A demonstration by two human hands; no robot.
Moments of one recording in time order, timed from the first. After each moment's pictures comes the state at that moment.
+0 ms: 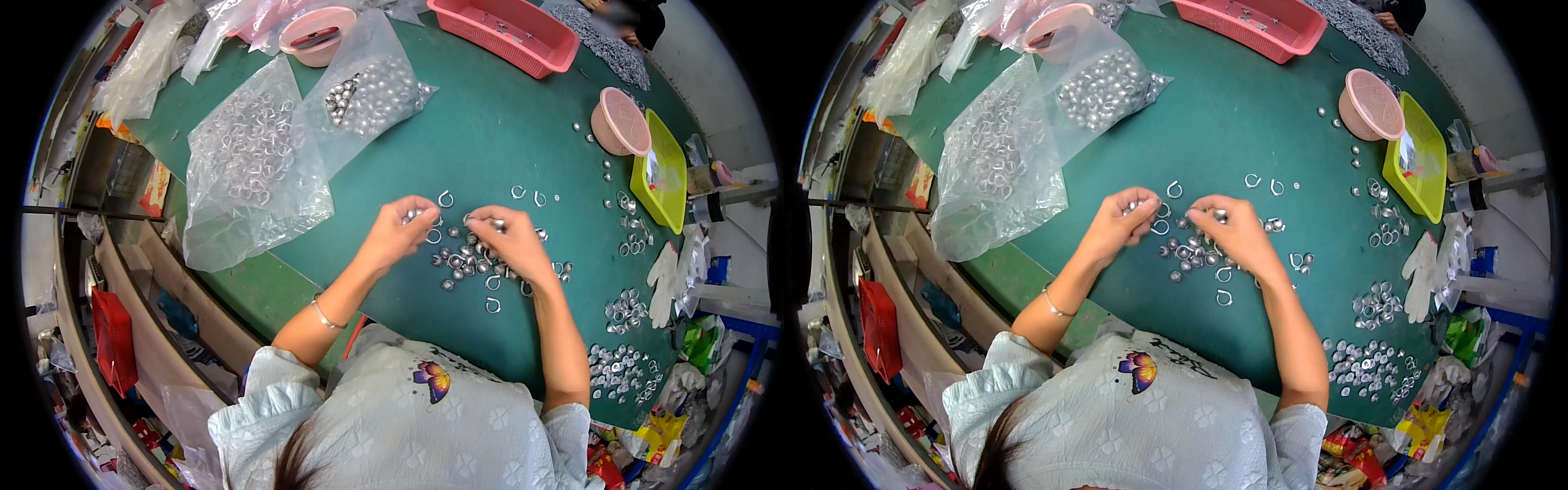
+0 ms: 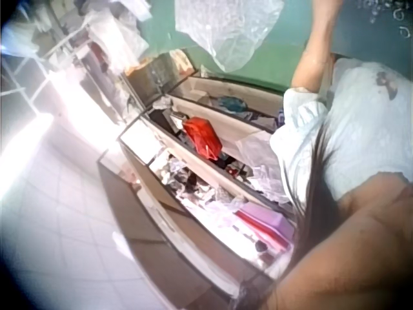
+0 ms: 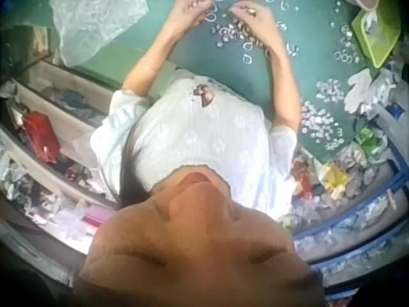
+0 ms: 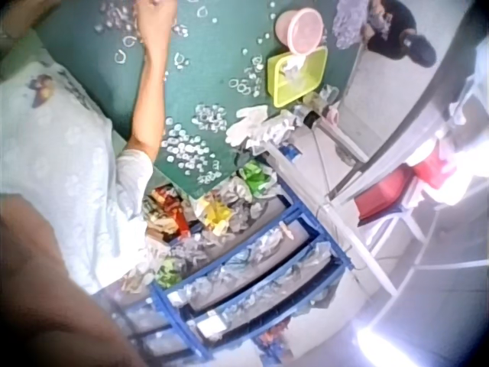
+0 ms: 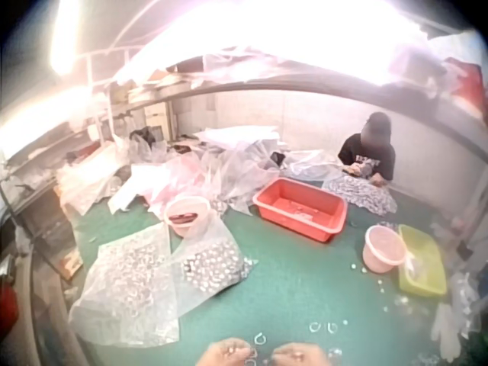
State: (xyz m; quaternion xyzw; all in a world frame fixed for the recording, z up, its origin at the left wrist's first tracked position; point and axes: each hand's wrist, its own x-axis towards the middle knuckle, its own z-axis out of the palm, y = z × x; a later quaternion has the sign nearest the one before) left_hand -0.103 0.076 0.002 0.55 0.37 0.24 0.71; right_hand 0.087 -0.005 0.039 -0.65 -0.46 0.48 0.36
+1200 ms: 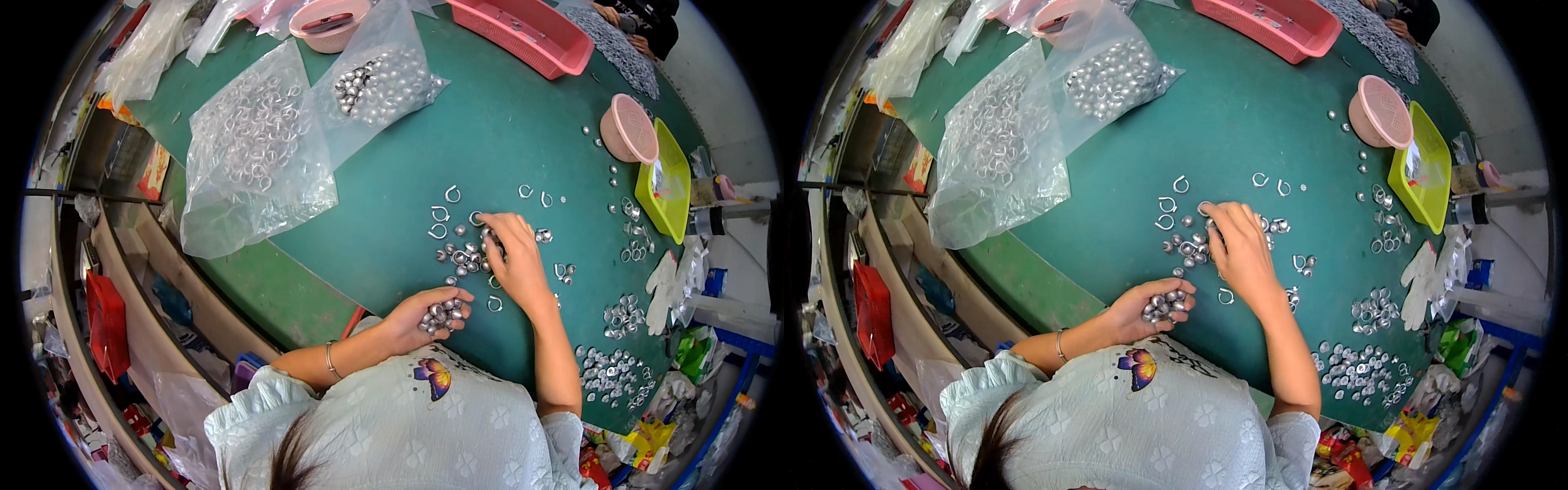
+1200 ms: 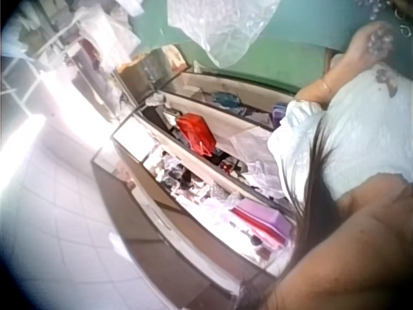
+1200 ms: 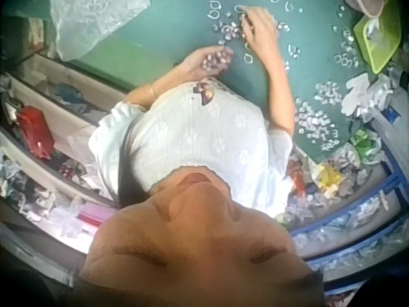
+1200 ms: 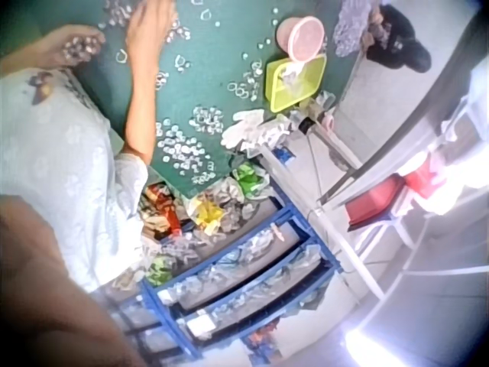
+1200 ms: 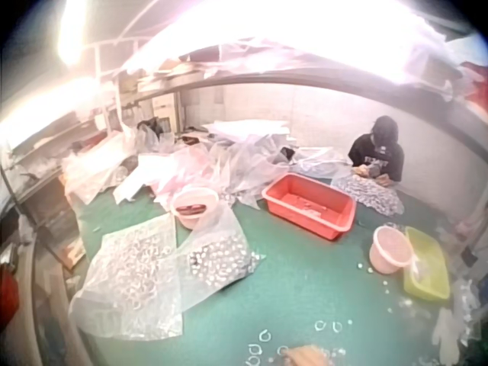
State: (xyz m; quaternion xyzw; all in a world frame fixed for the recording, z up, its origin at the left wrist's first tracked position) left_hand -0.120 -0.027 0.000 0.03 0.29 0.06 0.95; right_hand 0.073 -0.027 0.031 -0.65 -0.68 0.16 0.31
